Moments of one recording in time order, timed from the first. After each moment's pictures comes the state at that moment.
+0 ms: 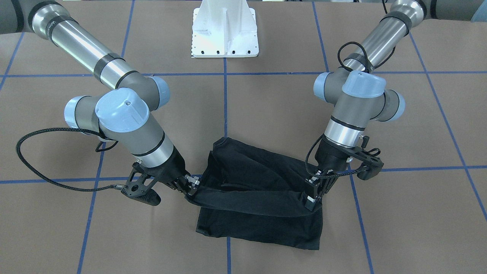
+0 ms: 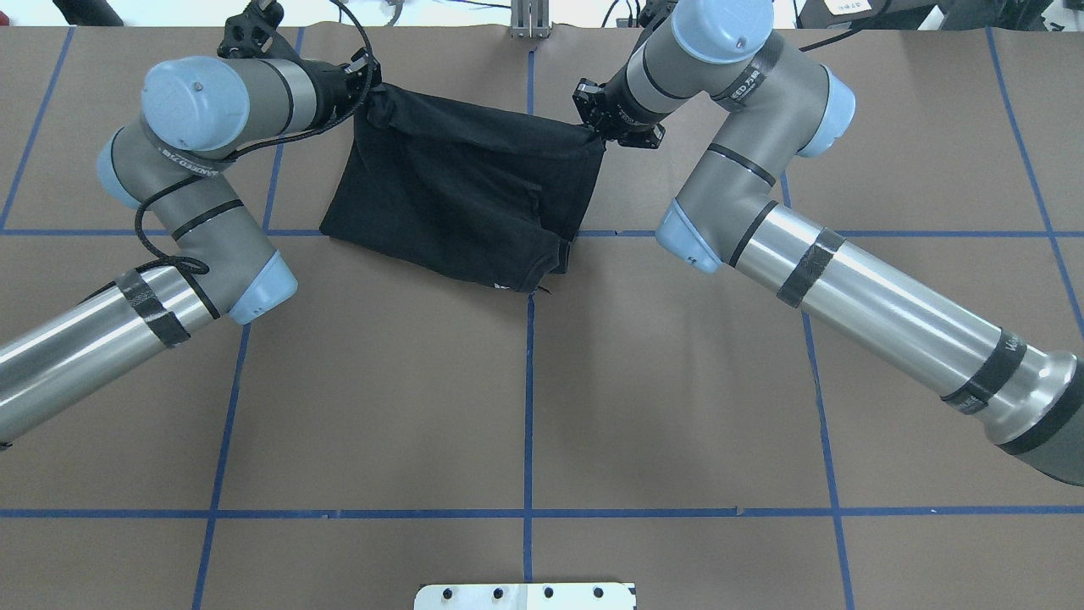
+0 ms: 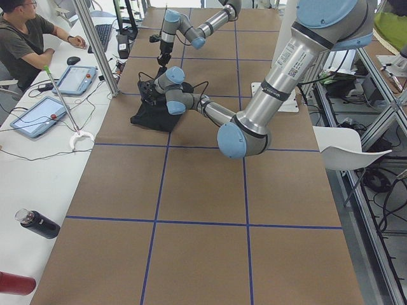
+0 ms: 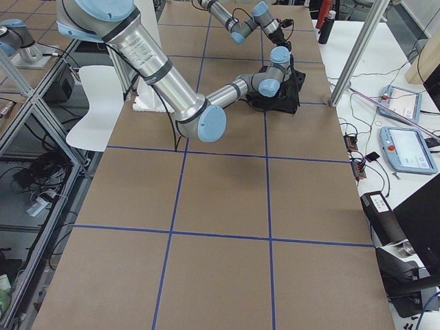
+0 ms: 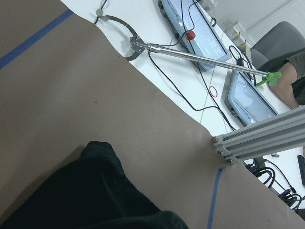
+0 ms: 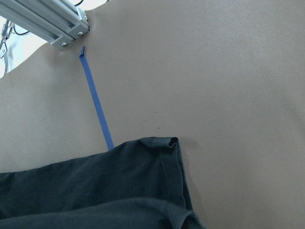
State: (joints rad) left arm -0.82 -2.22 -1.29 -2.49 -1.61 -1.73; right arm 0.81 -0.72 1.17 -0.99 1.98 1.55
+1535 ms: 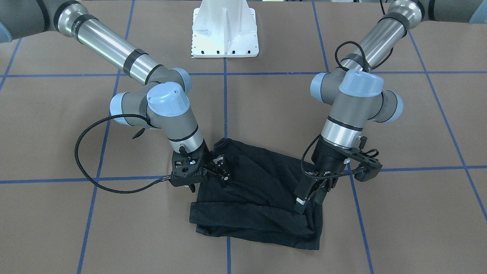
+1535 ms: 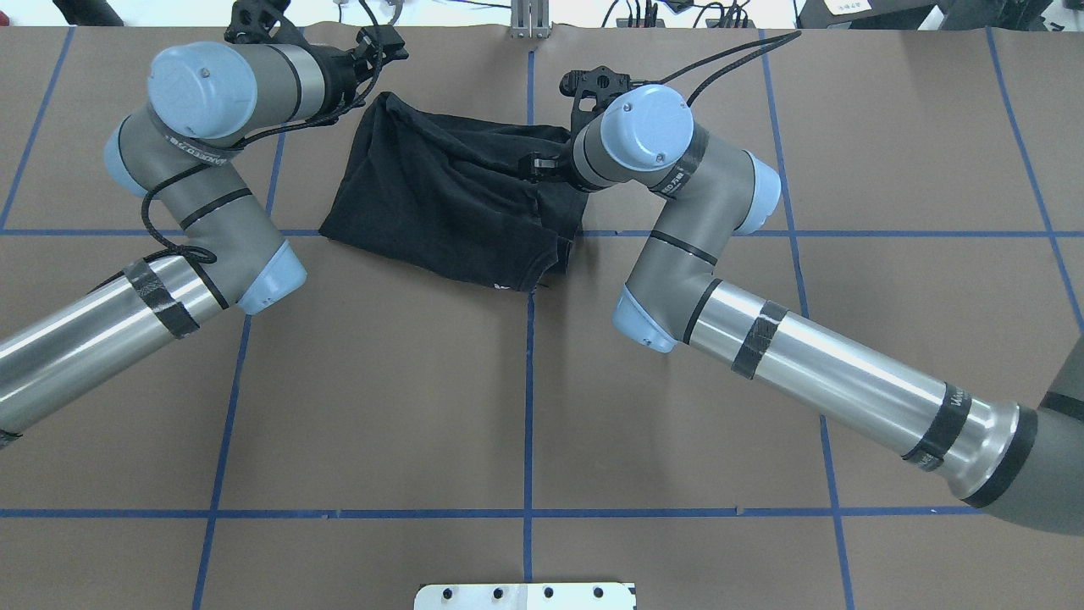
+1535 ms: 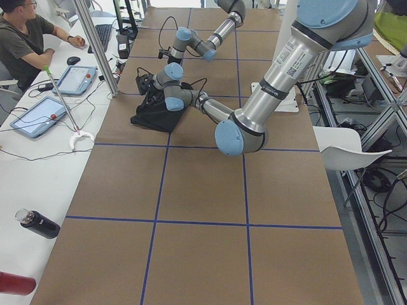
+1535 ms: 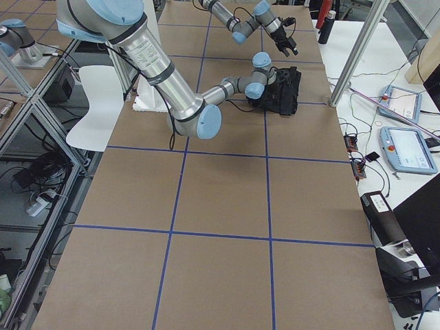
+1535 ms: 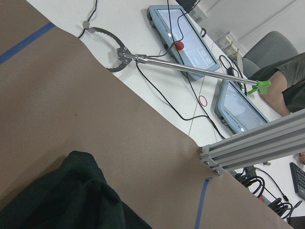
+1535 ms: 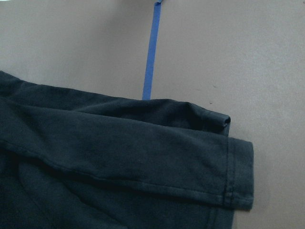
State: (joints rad) left arm -0.82 -2.24 -1.29 -2.49 -1.60 -1.72; right arm 0.67 -0.72 1.14 -0.93 1.72 1.11
